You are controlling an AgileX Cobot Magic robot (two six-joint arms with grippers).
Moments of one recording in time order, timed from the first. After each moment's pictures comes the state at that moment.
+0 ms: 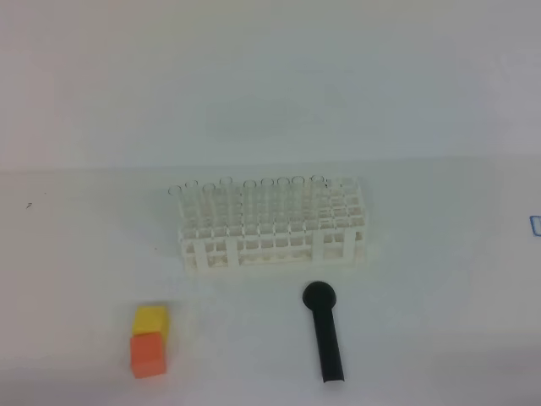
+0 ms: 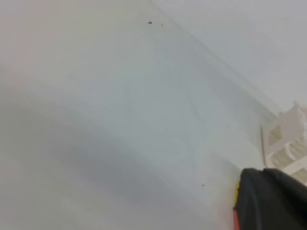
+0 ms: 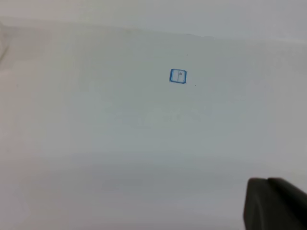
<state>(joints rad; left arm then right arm) 0.00 -0.01 0.01 0.15 0.35 -0.68 -0.08 -0.01 0.02 0.00 0.36 -0.14</state>
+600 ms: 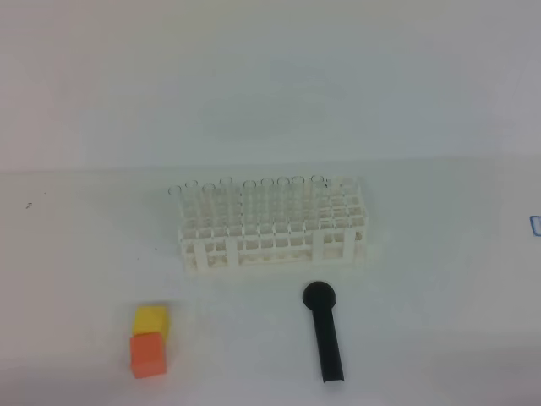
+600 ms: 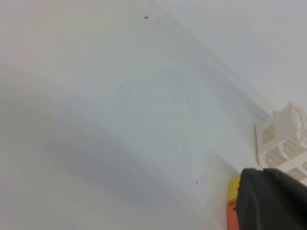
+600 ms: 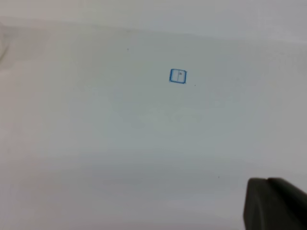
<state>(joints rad) 0.00 -0.01 0.01 0.13 0.34 -0.68 -0.08 -0.01 0.02 0.00 0.36 -0.14</state>
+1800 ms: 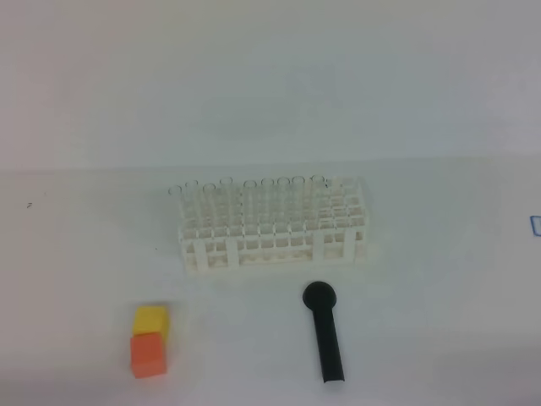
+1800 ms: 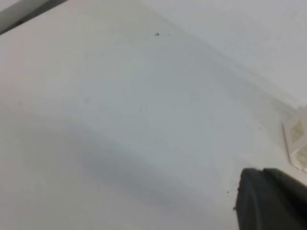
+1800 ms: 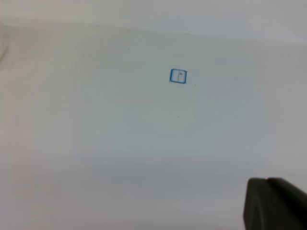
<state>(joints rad) 0.01 -0.02 0.02 0.27 0.34 -0.61 -0.08 -0.01 0.02 0.00 0.36 -0.14</state>
